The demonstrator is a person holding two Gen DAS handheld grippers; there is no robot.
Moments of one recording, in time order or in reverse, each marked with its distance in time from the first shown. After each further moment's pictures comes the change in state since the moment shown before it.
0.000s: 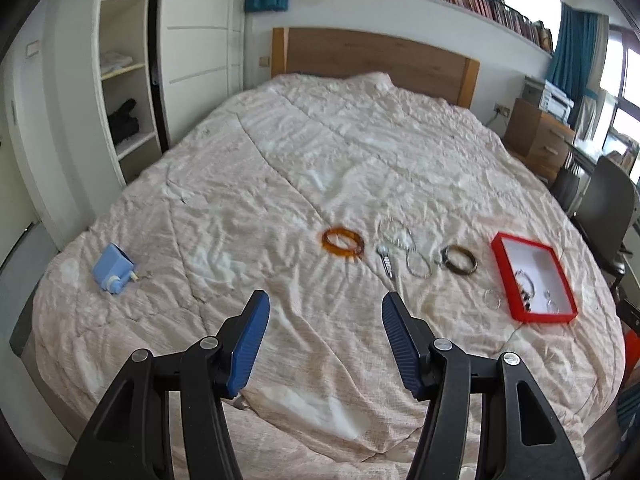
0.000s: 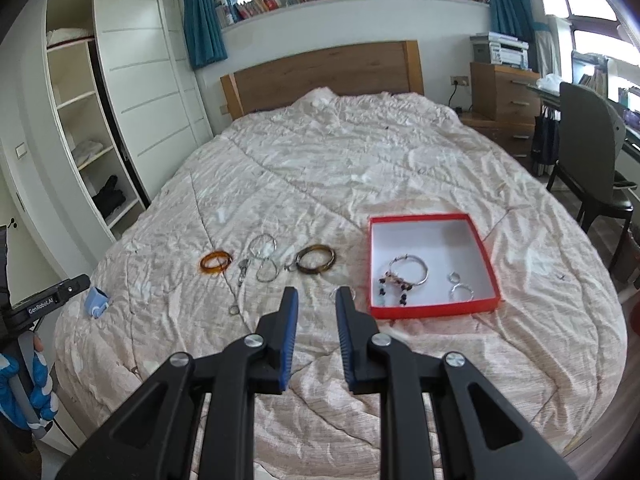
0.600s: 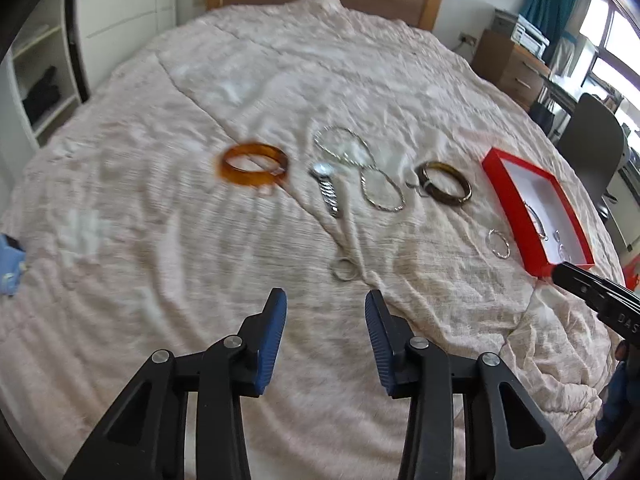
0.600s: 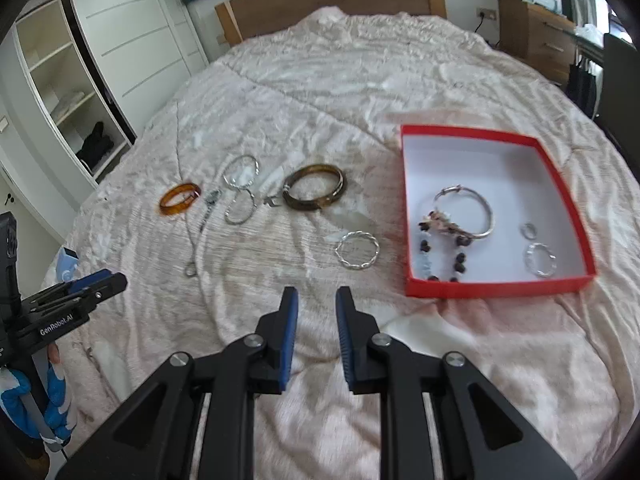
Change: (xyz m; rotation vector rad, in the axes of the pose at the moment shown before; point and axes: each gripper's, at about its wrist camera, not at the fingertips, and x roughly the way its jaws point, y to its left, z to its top) left arm 0.161 -0.062 -0.026 0.094 0.242 -0.166; right arm 0.170 -0.016 -0.021 0.002 0.260 0.048
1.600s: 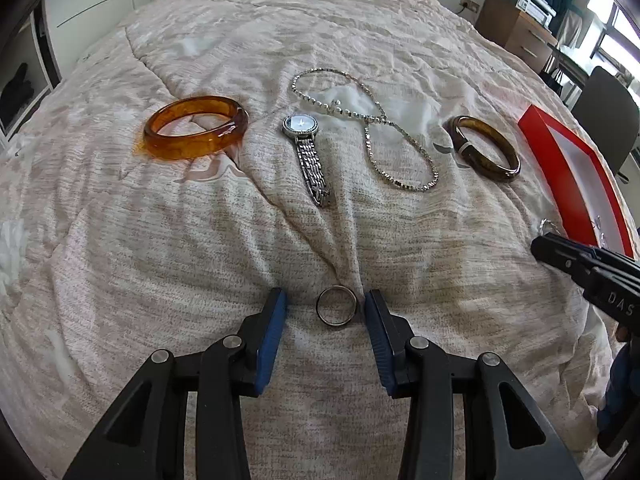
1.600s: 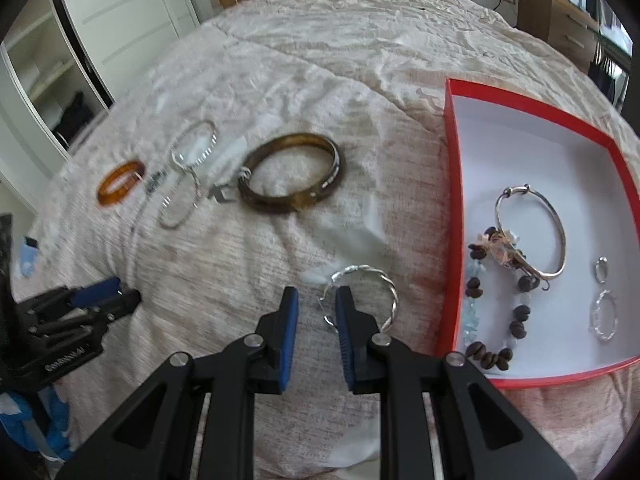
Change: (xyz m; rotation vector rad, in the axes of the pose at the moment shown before) left arm 0.094 -0.004 0.015 0.036 0.107 0.007; right arm 0.103 -0.003 0.026 -0.050 0.126 -0.068
